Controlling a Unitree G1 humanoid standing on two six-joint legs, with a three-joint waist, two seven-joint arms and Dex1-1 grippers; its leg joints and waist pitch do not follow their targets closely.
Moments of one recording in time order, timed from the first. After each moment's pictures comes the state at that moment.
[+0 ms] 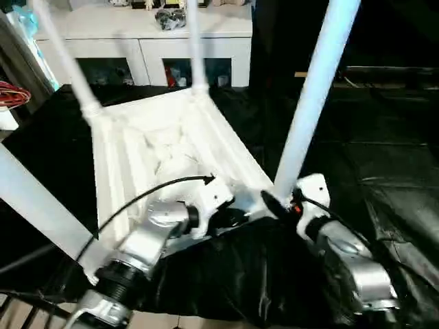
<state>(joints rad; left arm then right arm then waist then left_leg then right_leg) -0.42 0.18 -0.32 0.32 0.01 0.29 -0.89 -0.17 -0.15 0.05 0.13 0.08 0.25 0.39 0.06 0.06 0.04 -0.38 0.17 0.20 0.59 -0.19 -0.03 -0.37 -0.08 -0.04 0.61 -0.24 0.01</state>
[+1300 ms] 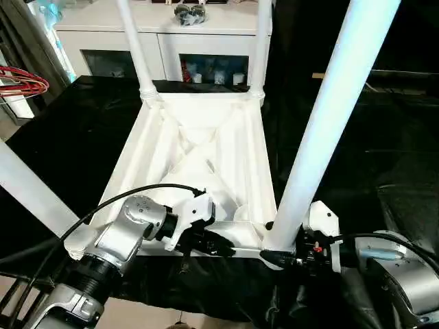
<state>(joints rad) -0.45 0.37 -0.37 0.35 -0.08 0.20 -1.37 -0.09 -0.54 0.19 -0.04 0.23 0.26 1.09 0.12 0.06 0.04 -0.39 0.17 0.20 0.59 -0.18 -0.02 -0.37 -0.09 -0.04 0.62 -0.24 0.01</state>
